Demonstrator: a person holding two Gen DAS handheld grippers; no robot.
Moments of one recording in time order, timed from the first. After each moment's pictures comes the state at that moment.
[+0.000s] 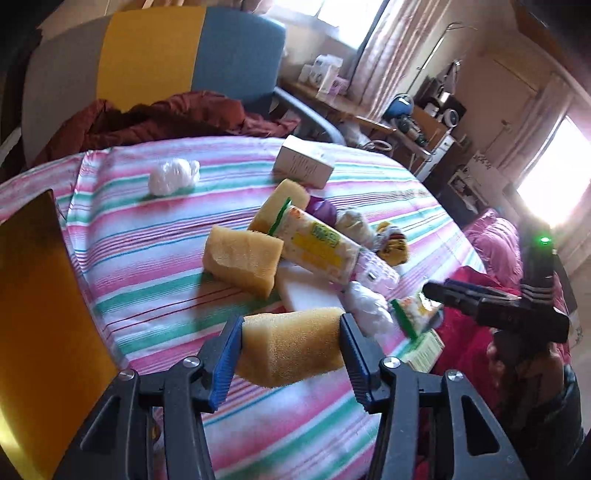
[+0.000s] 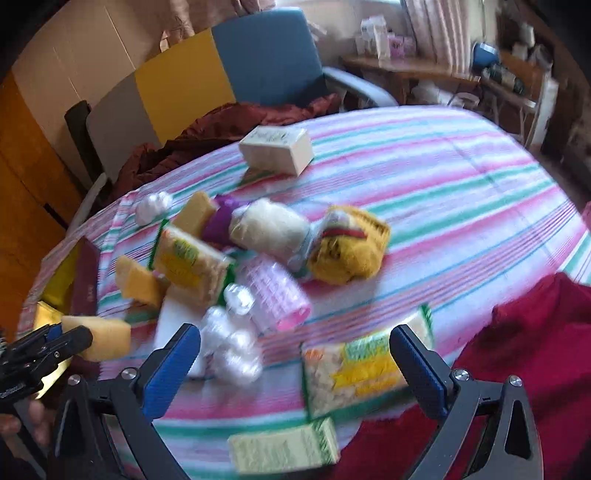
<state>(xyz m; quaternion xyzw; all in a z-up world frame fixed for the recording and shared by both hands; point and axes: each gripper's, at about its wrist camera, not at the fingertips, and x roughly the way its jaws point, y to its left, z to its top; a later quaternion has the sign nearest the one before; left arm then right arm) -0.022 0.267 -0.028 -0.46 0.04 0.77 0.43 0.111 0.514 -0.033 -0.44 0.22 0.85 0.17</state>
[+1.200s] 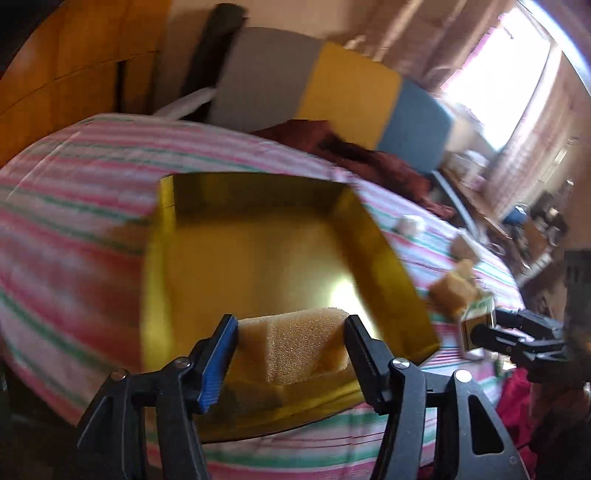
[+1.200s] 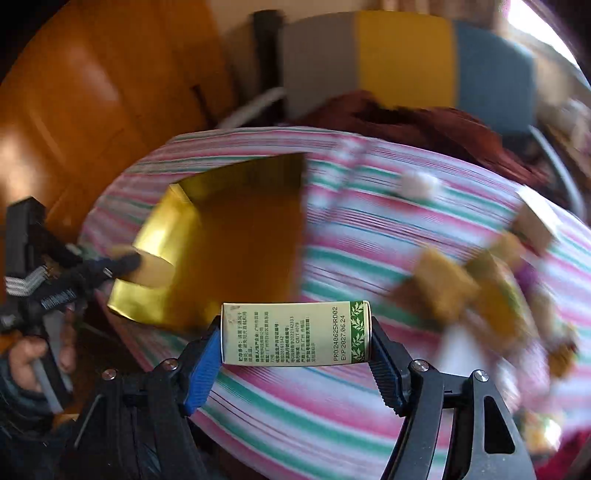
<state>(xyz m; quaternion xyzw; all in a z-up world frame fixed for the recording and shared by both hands) -0.041 0.003 -0.029 -0.45 -0.09 0.87 0.16 -0.003 0.265 0.005 -0.47 0.06 0.87 -0.12</state>
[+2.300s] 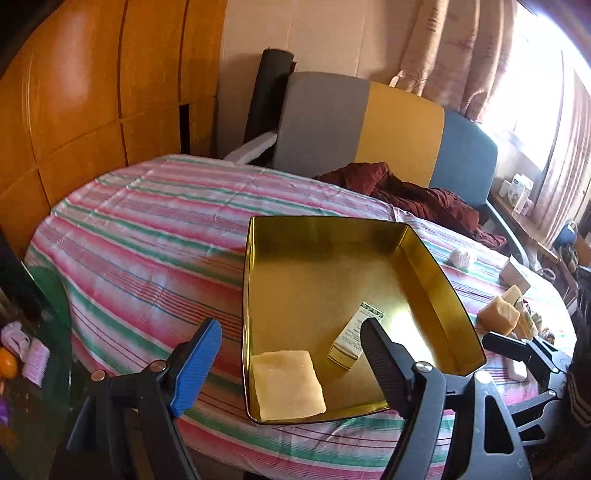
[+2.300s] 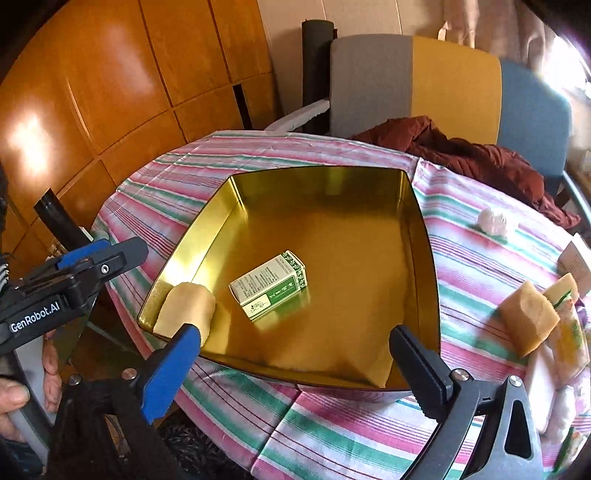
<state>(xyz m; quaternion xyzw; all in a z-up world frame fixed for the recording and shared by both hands) -0.002 -0.019 0.002 -0.38 -0.04 0.92 0.05 0.003 0.163 -0.013 -0.43 0.02 0.89 -0.14</state>
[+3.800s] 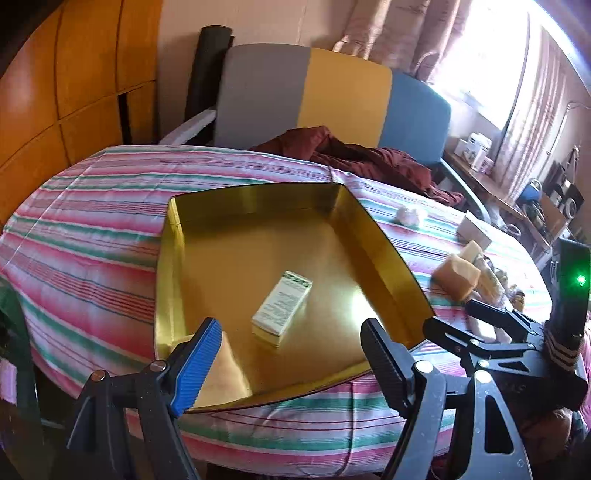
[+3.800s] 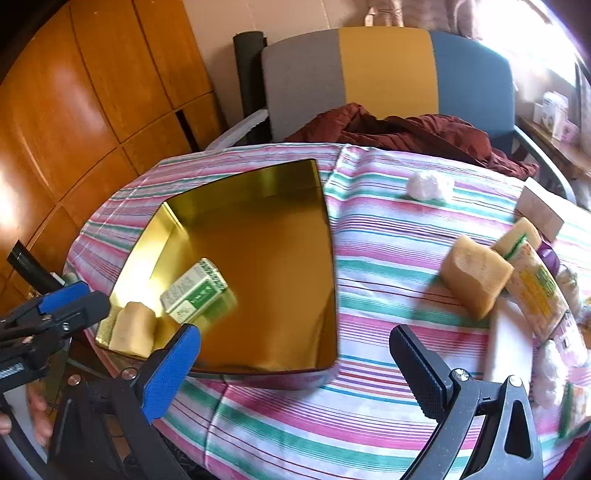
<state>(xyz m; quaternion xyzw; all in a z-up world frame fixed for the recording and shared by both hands) -0.008 0.039 -0.004 -0.43 -0.02 0.89 0.15 0.009 0.241 -0.029 -0.42 0.09 0.90 -0.05</state>
